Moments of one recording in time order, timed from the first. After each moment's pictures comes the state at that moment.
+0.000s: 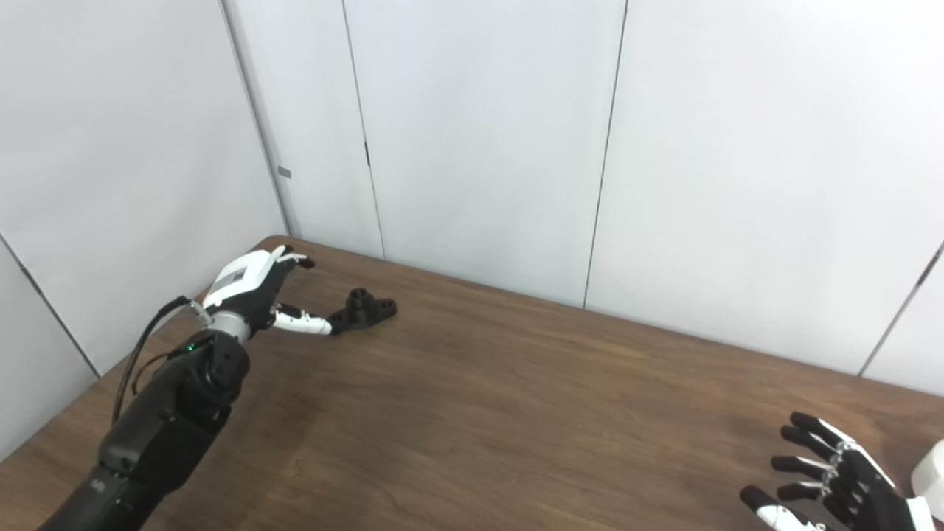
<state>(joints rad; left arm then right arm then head) -0.31 0.63 0.05 0.08 0.63 0.47 -0.13 -0.12 -0.17 -0.03 -0.12 -0.04 0.05 0.05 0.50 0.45</state>
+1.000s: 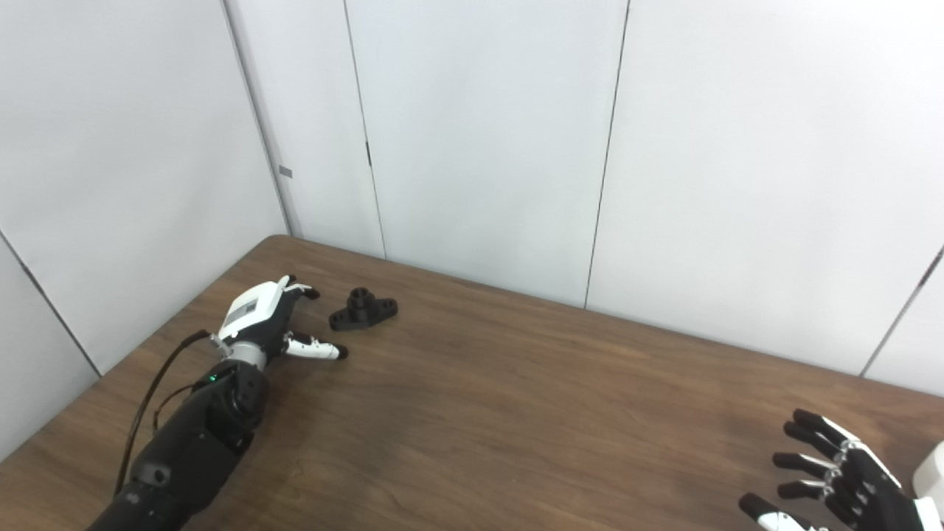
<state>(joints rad) -0.31 0.56 0.03 0.25 0.59 0.41 0.04 -0.10 -0.17 -0.04 -0.21 -0.03 0.12 0.08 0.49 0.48</state>
